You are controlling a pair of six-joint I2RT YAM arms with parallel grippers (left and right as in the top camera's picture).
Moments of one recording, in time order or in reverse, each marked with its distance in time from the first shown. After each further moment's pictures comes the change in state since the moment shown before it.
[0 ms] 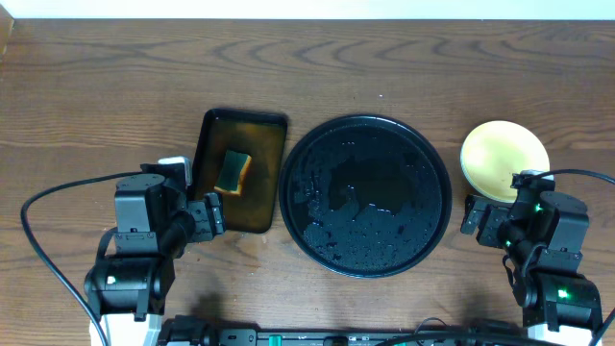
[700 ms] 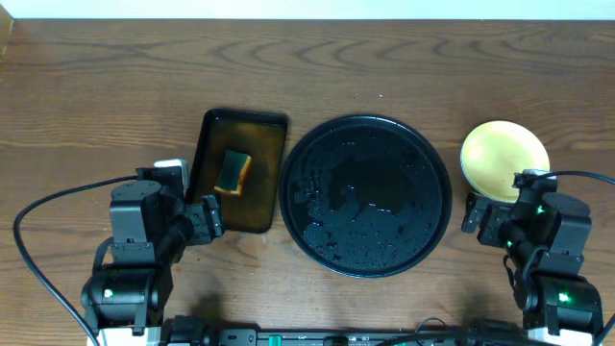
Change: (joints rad) left arm 0.000 -0.048 0.000 0.000 0.000 0.000; right arm 0.000 -0.013 0.001 0.004 -0.003 0.000
